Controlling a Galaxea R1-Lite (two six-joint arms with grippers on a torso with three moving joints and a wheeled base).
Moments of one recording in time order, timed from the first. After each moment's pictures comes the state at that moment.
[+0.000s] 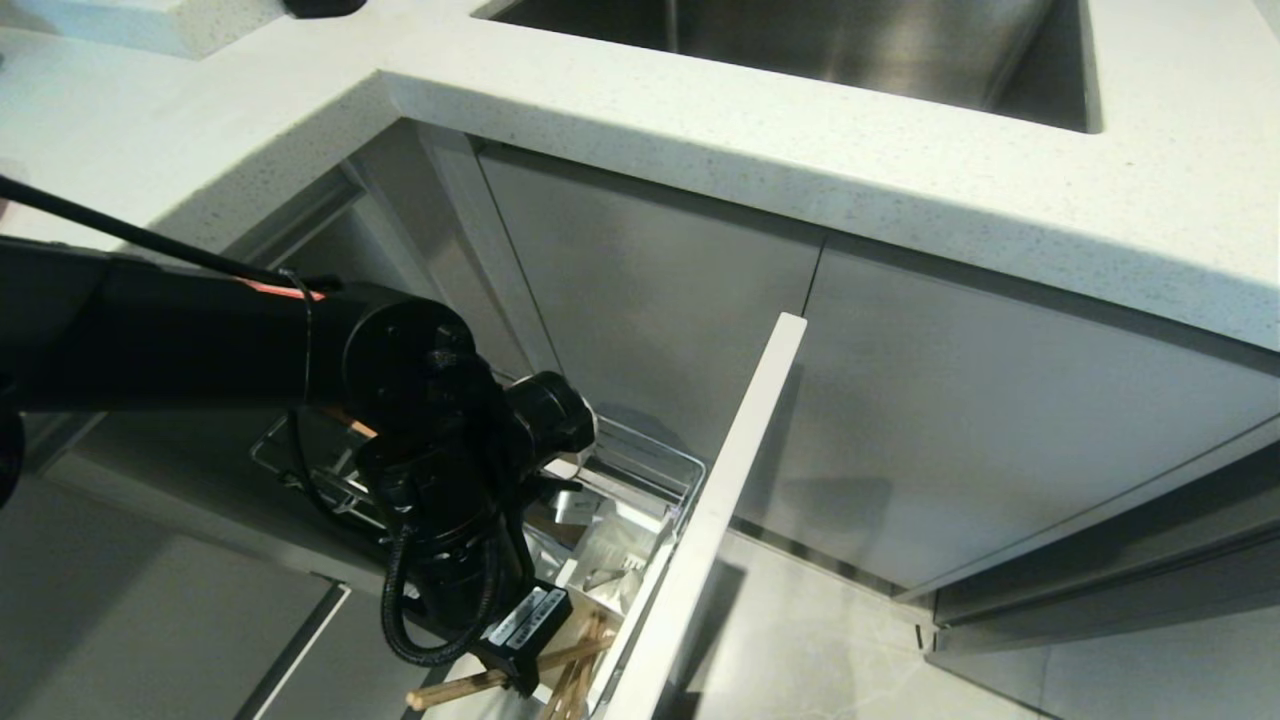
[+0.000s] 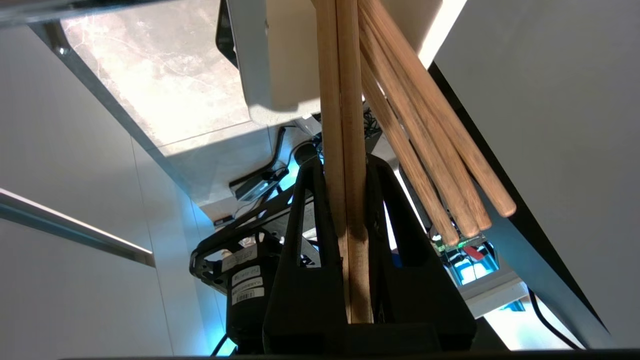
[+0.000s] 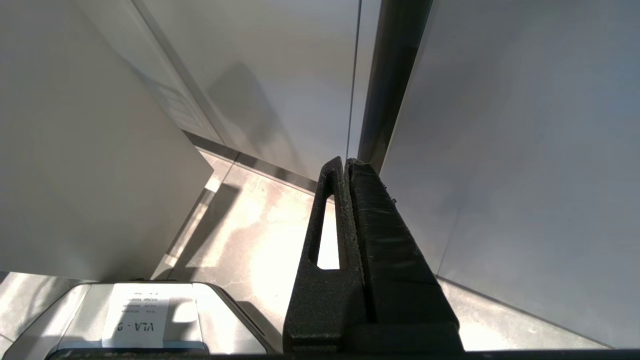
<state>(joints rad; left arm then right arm) -0.65 1.92 -1.47 1.12 -0.13 -0.10 0.00 0.00 0.00 0.00 0.00 0.02</state>
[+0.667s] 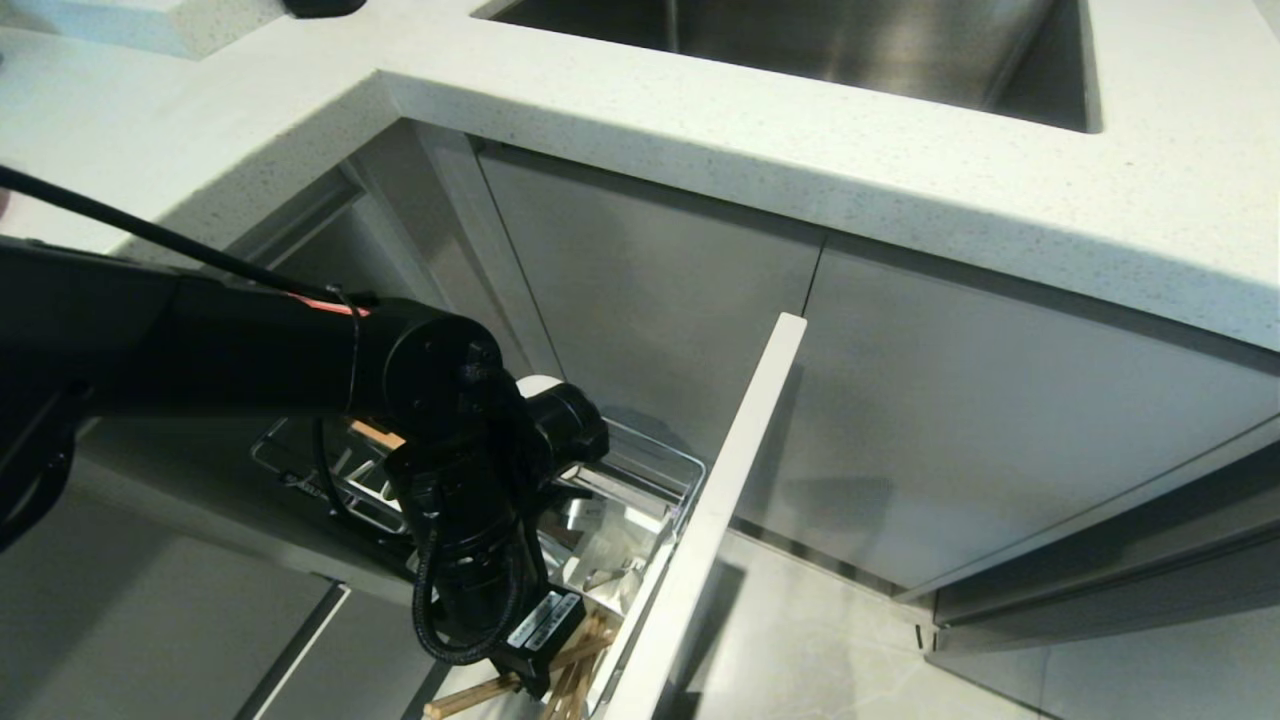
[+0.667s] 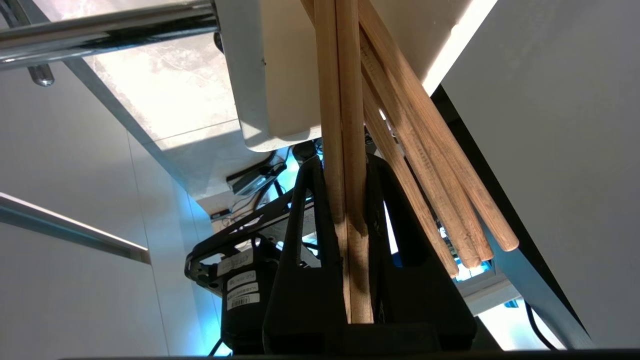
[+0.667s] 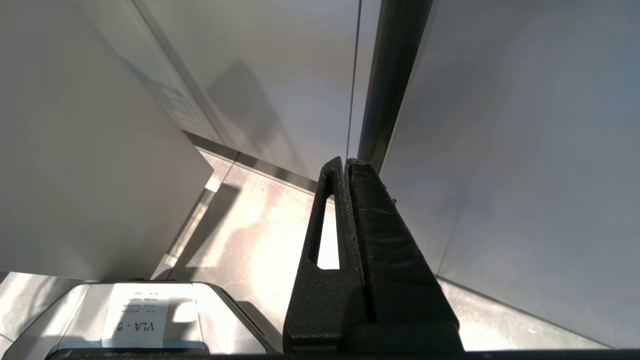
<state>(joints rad) -0.66 1.96 -1.48 1.10 -0.13 -0.12 0.00 0.00 0.00 0.00 0.00 0.02</state>
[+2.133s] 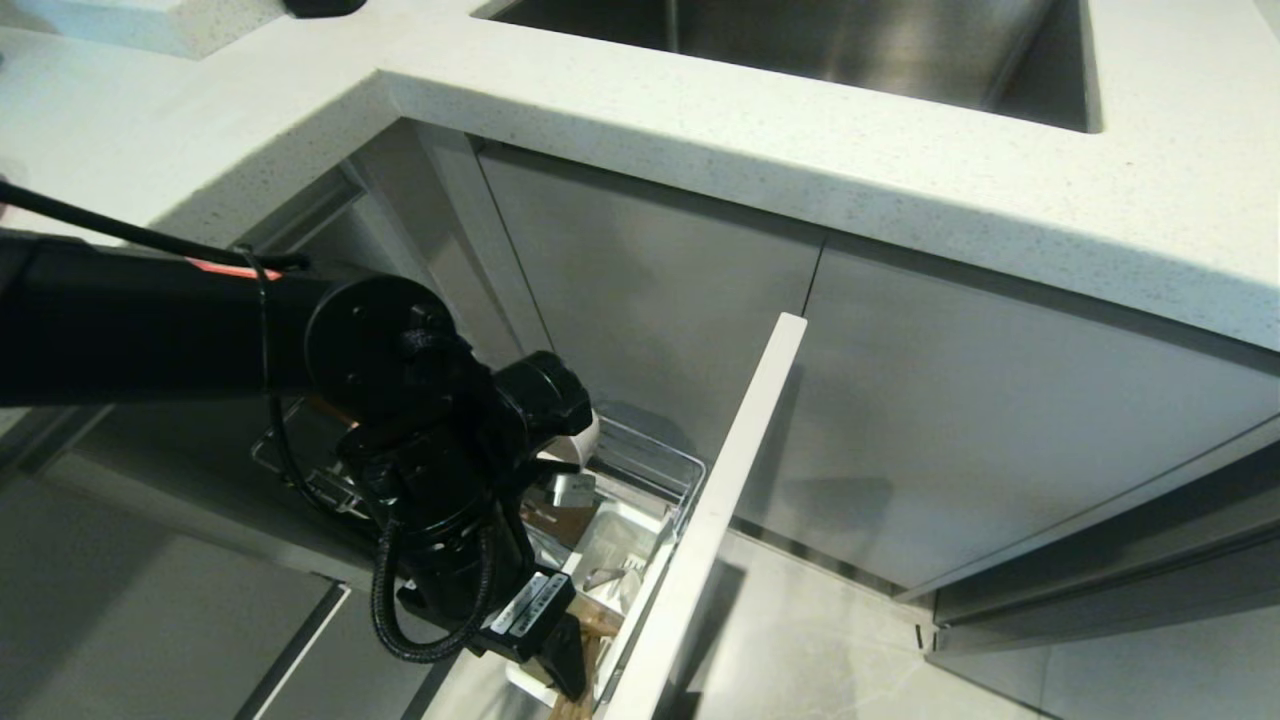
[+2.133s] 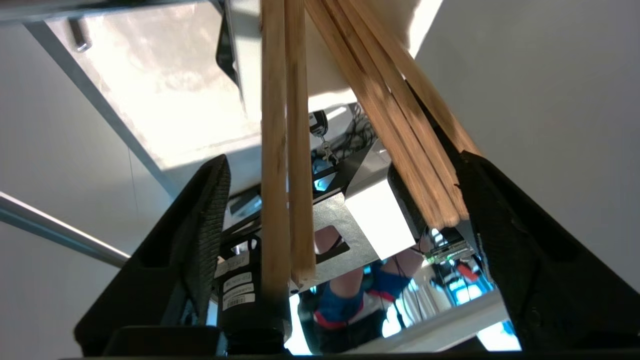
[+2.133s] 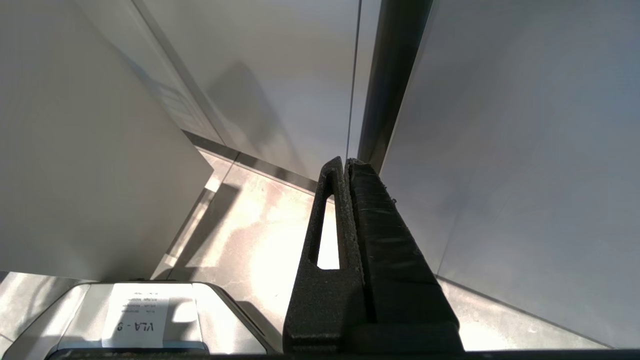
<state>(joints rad) -0.67 1.87 -1.48 1.11 -0.12 -0.15 0.00 0.00 0.00 0.00 0.00 0.02</state>
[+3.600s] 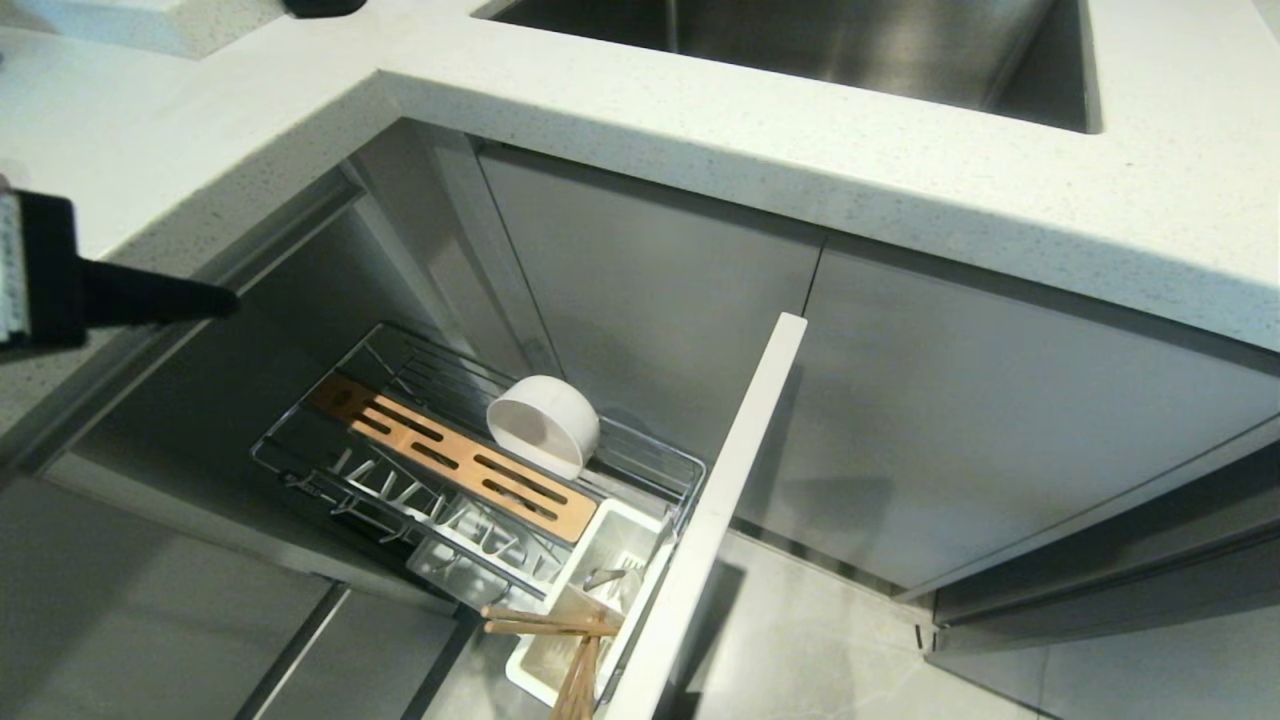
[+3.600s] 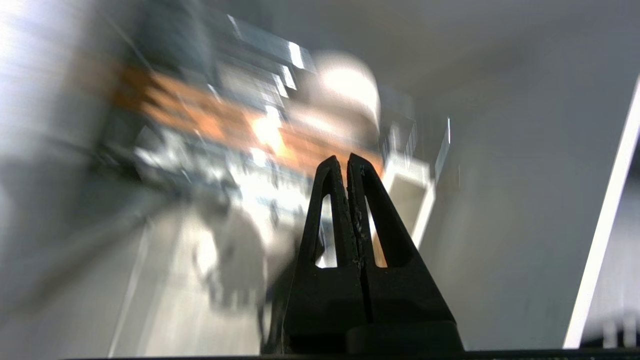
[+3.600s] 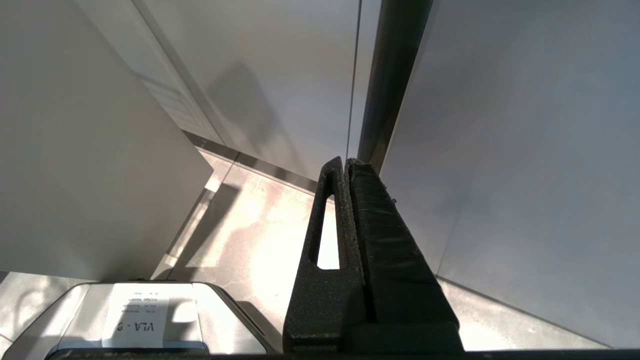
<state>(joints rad) -0.38 1.17 -1.47 0.67 0.09 -0.18 0.00 0.00 0.00 0.00 0.00 0.02</state>
